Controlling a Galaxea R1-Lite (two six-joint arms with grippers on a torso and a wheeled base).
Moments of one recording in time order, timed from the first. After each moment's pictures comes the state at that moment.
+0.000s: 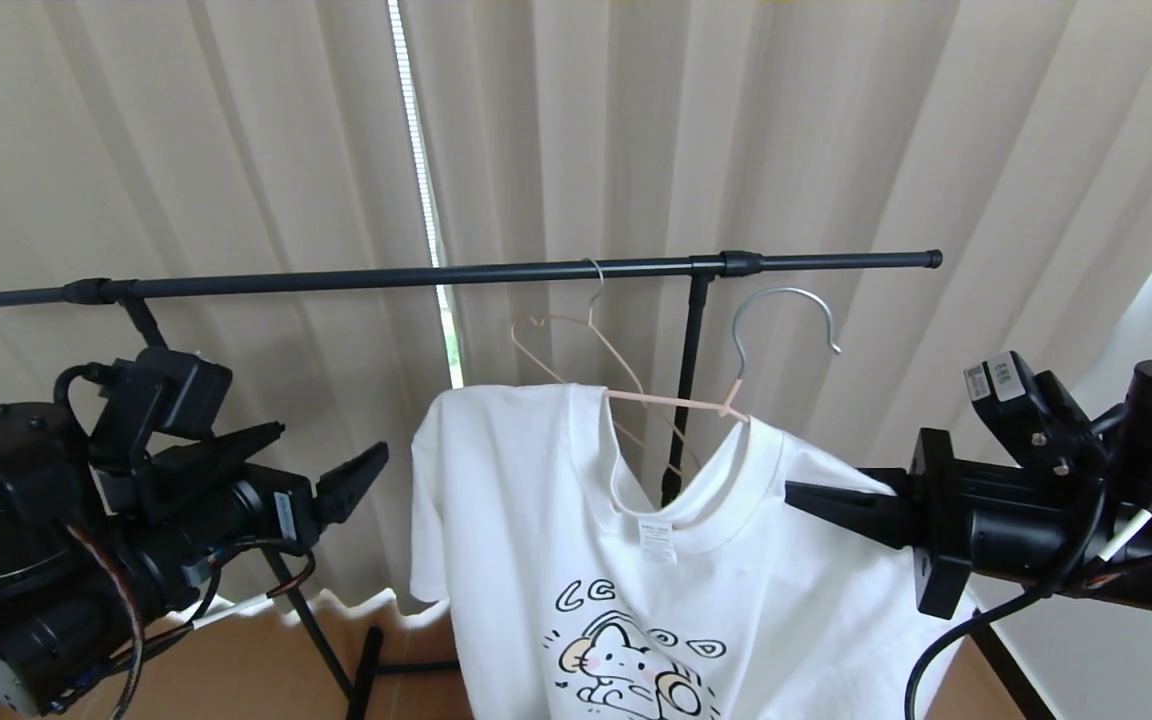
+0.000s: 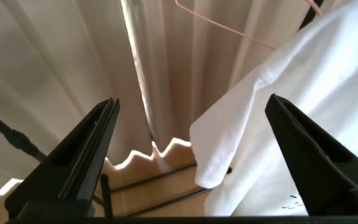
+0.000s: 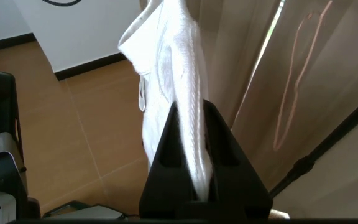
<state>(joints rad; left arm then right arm) -0.33 1.48 -0.35 -0.94 0.05 0.04 0.33 1.55 -0.47 -0.85 0.74 -0.15</state>
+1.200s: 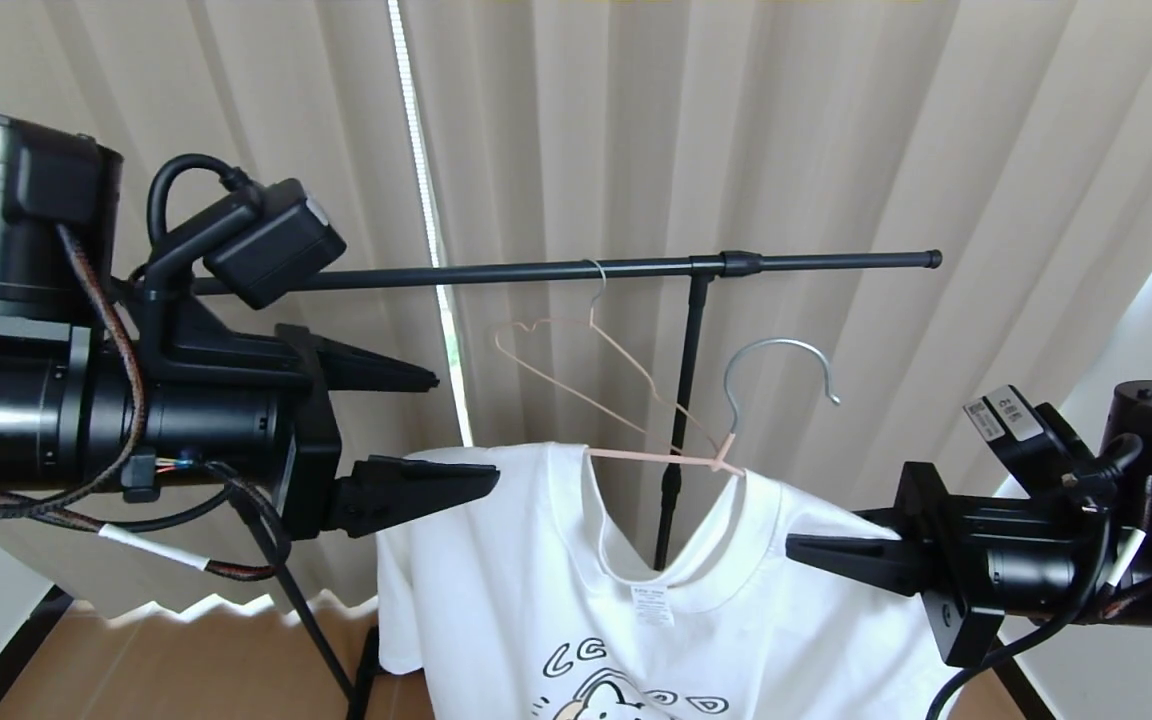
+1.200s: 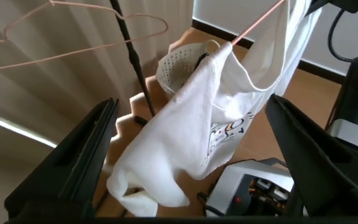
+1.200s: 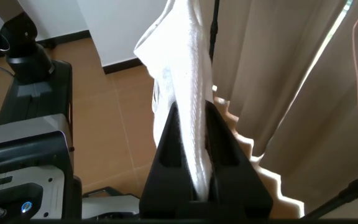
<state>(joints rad) -0.46 1.43 -1.08 0.14 -0.51 0.35 0.33 1.57 -0.43 -0.86 0.94 -0.15</state>
